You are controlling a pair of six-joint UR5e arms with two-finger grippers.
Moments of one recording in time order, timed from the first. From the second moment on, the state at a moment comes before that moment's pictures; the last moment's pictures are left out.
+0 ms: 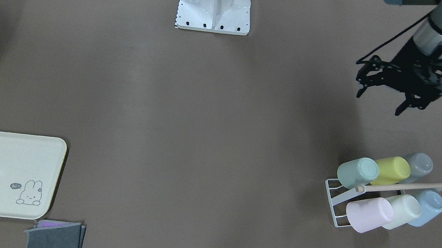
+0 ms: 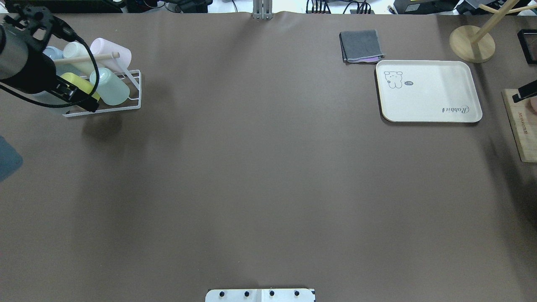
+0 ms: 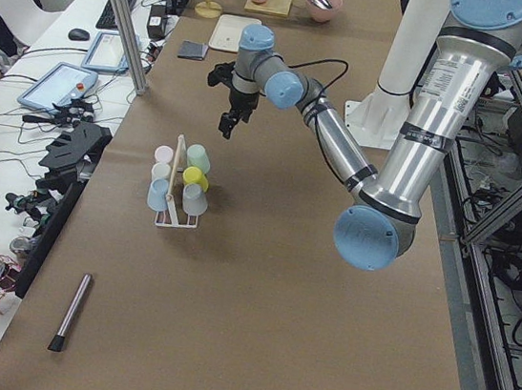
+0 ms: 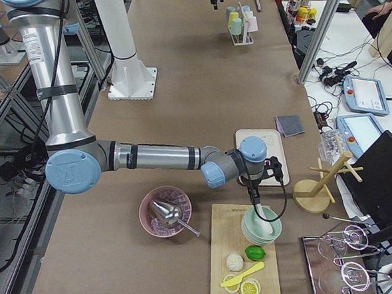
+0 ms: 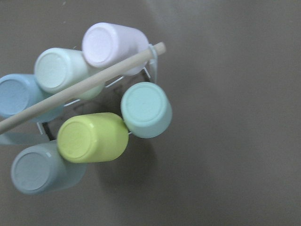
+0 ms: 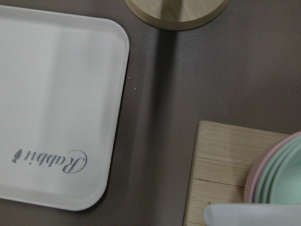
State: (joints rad) left arm -0.96 -1.88 -2.08 -1.43 -2.04 -0.31; right arm 1.35 -1.41 1.31 -1.07 2.30 0.31
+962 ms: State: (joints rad) left arm -0.59 -2.12 -2.15 -0.99 -1.22 0.51; right arm 1.22 -1.35 1.27 -1.04 2.23 0.44
